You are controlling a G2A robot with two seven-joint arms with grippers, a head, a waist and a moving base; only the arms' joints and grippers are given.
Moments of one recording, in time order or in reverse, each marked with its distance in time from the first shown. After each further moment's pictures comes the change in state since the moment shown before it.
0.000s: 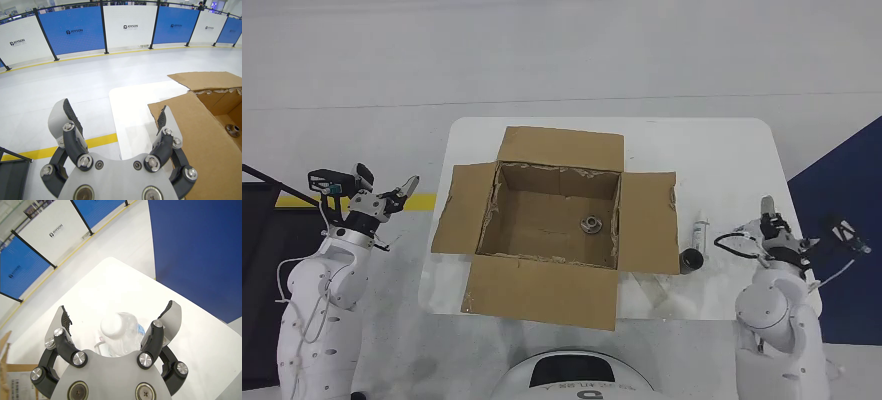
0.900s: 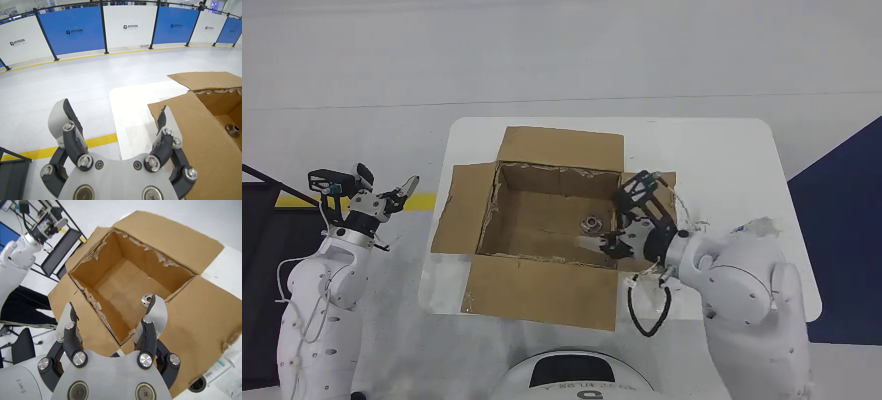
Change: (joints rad) left arm 0.000 0.000 0.000 0.000 0.000 0.000 0.000; right arm 0.359 0.091 -0.484 -0.197 -0.016 -0.587 1.215
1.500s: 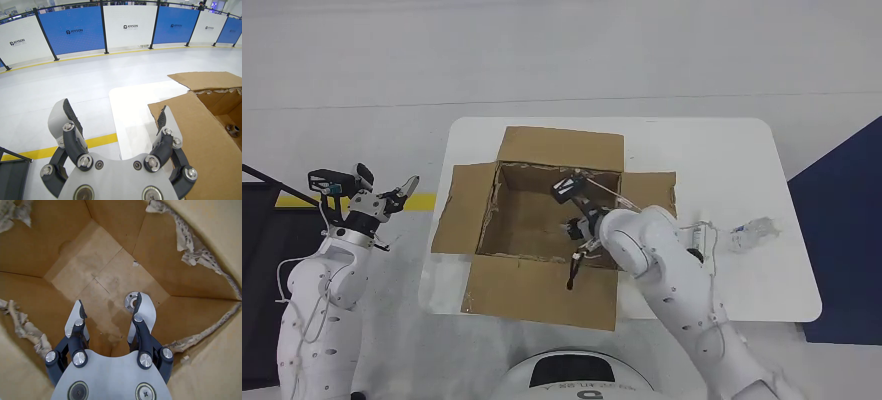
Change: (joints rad) left arm 0.000 0.000 0.000 0.000 0.000 0.000 0.000; right arm 0.297 -0.021 -0.360 0.490 -0.420 0.158 -0.072
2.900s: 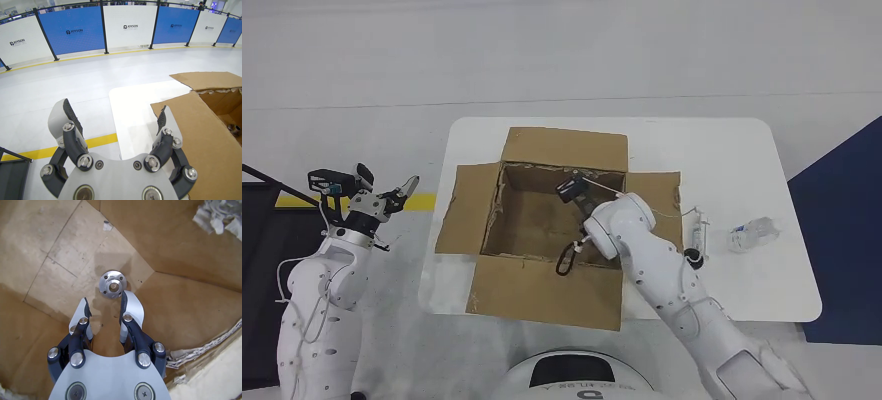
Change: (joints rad) left arm 0.000 0.000 0.000 0.000 0.000 0.000 0.000; right arm 0.144 -0.036 -0.115 0.175 -0.180 0.110 0.255
